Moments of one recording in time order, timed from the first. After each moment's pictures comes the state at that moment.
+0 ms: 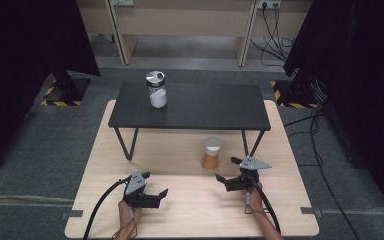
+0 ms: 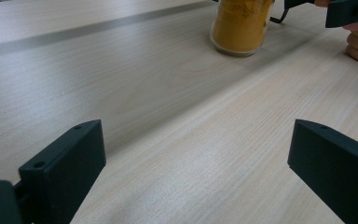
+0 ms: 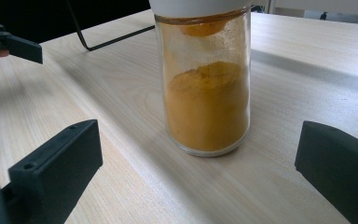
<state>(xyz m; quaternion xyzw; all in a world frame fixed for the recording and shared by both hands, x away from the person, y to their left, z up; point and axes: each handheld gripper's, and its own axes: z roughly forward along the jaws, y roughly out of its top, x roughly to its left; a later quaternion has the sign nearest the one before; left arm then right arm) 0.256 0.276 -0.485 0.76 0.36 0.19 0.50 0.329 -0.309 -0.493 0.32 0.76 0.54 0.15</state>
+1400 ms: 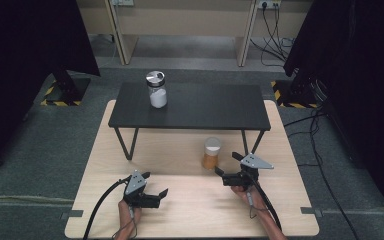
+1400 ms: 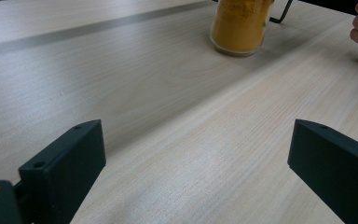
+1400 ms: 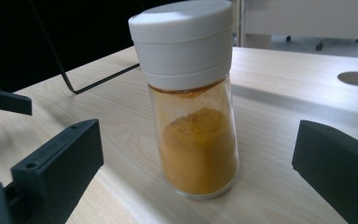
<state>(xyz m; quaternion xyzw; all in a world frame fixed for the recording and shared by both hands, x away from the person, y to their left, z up) 0.257 0.276 -0.485 0.76 0.36 0.19 0.50 0.306 -0.289 -0.486 0.36 0.71 0.57 0.19</state>
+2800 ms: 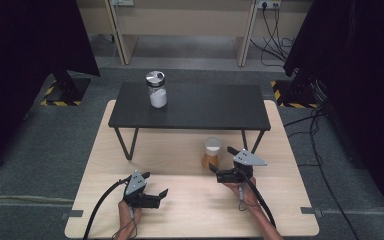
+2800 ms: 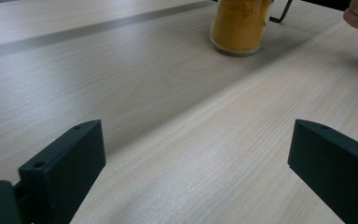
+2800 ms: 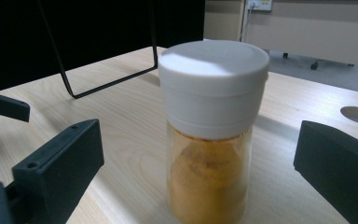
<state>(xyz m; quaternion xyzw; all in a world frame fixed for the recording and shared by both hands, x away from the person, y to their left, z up) 0.256 0.276 -0.485 0.77 0.36 0.19 0.50 0.314 -0.266 -0.468 0.32 0.73 0.56 0.22</state>
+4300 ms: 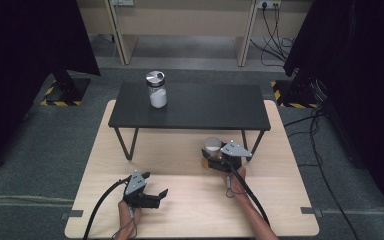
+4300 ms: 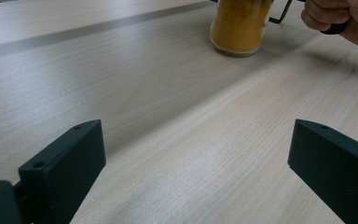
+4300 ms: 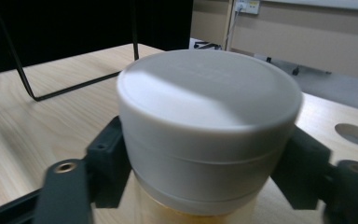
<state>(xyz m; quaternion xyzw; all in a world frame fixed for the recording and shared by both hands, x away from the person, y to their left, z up) 0.256 0.277 -0.485 0.76 0.36 0.19 0.50 0.338 -0.231 -0.474 0.32 0.73 0.54 0.27</state>
